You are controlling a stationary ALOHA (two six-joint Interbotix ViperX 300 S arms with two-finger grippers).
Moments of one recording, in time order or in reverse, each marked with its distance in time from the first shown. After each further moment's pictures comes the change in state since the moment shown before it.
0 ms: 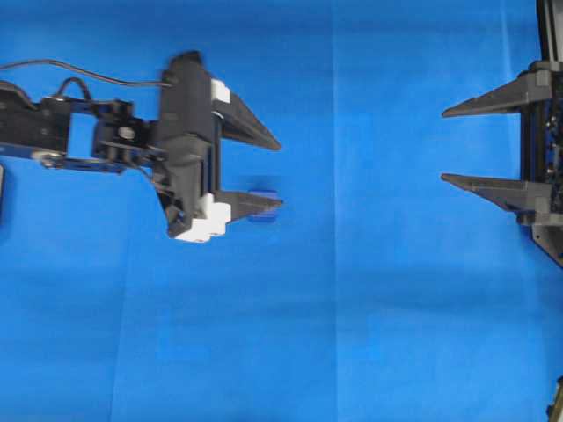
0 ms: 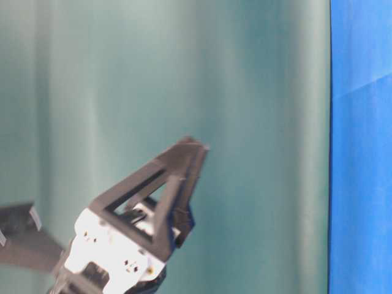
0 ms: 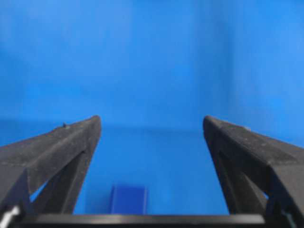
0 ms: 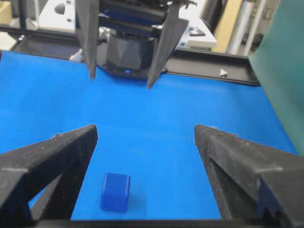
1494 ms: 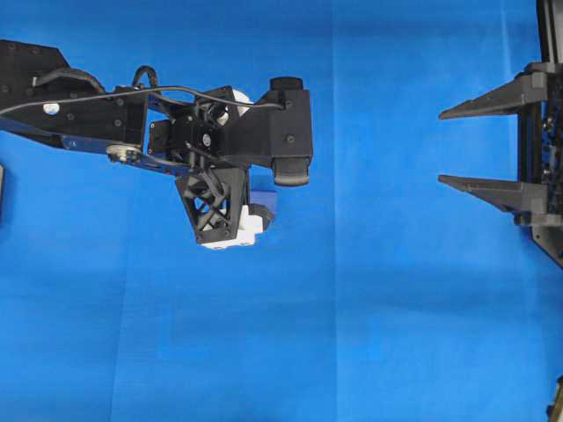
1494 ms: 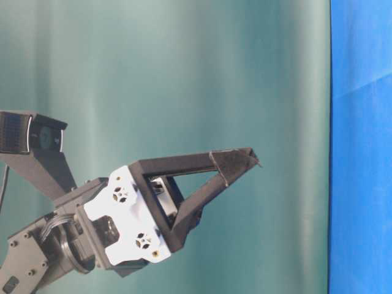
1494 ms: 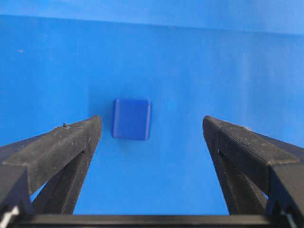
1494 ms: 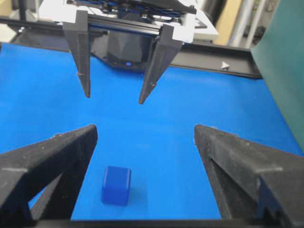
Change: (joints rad) left arm -0.008 0.160 -0.308 0.005 0.588 -0.006; right arm 0.000 0.011 0.002 0.002 0.011 0.000
